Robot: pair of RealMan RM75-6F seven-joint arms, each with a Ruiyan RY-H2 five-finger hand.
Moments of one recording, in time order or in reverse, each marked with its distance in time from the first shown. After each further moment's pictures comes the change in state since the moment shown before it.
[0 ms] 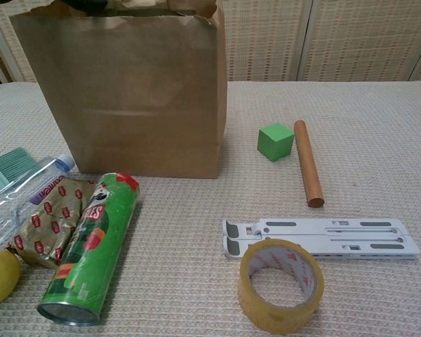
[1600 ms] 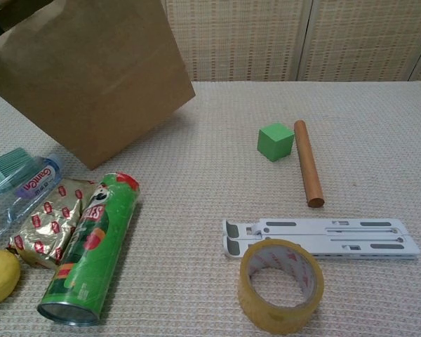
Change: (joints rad) left arm 0.328 0.177 0.212 -0.101 0.439 0.046 -0.226; right arm 0.001 -0.001 -0.002 -0.004 0.005 -0.005 -0.009
